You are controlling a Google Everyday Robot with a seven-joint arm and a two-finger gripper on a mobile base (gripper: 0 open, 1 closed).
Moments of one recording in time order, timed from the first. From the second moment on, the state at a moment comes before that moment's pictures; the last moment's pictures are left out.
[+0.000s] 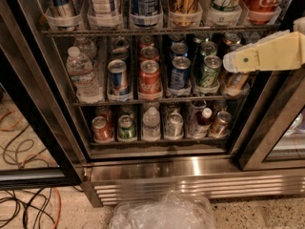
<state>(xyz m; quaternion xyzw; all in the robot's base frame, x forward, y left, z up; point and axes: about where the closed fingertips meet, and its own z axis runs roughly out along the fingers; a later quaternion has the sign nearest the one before) 0.461 -0.197 1.049 -0.25 0.83 0.10 0.49</state>
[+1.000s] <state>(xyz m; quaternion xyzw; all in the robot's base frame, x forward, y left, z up) 0.487 -0.185 1.056 -0.22 0.80 0.13 0.55</state>
